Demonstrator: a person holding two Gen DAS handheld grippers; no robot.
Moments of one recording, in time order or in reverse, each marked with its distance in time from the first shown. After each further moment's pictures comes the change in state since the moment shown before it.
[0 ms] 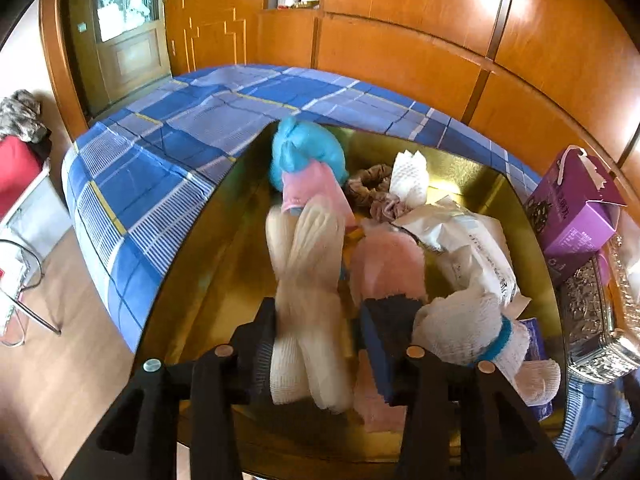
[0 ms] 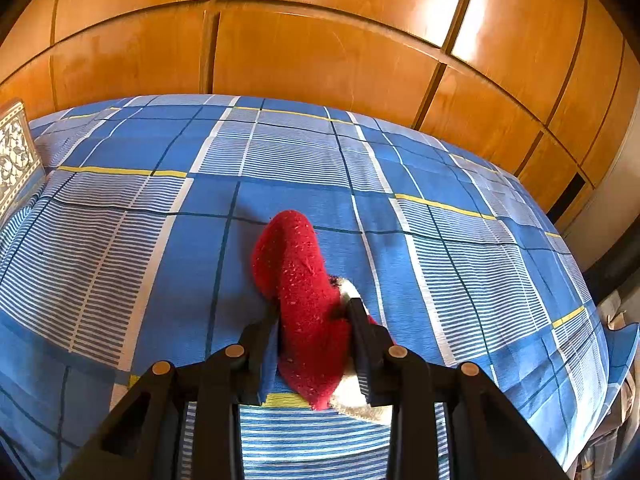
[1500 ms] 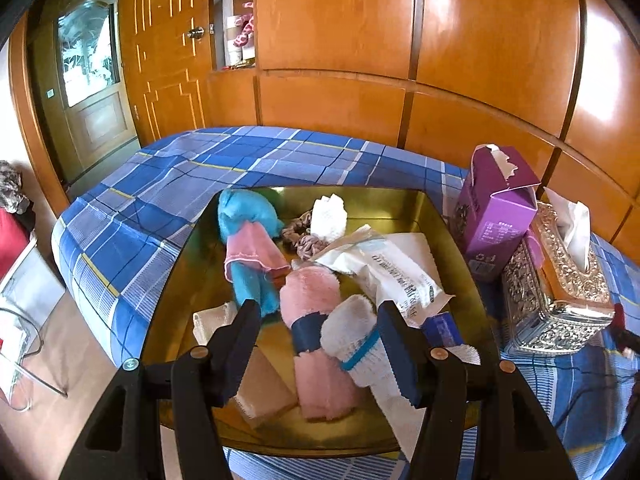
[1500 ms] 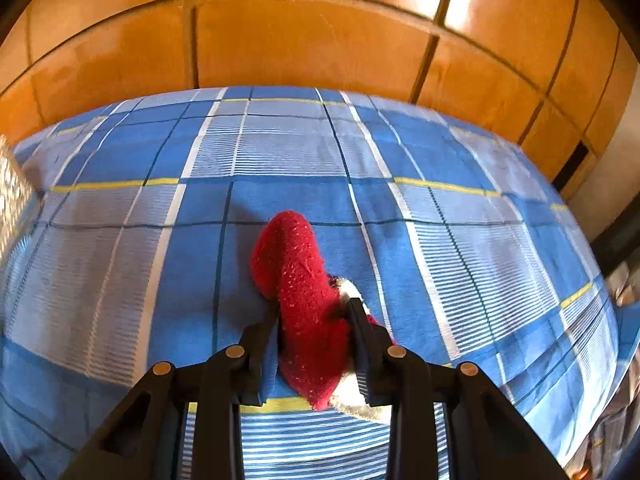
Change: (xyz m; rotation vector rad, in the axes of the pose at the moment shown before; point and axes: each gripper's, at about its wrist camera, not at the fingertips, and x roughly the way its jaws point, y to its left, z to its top) left arm -0.055 -0.044 -0.005 0.168 -0.147 -0.073; right arm 0.005 -0.008 0.018 0.104 0.121 0.044
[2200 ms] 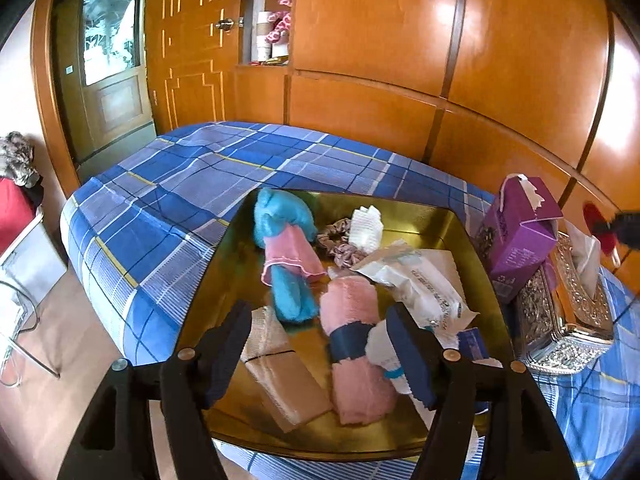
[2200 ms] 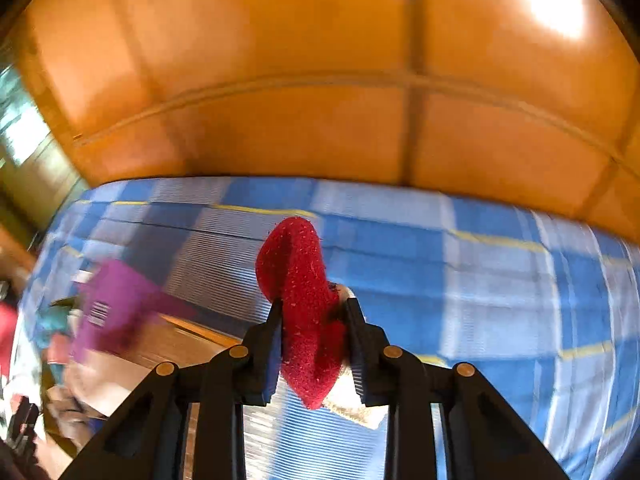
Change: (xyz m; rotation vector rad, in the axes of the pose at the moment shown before) left arm -0.003 0.040 0.005 -0.102 -0.010 0.014; right arm -0.076 0.178 0.160 -0.203 0.012 0.450
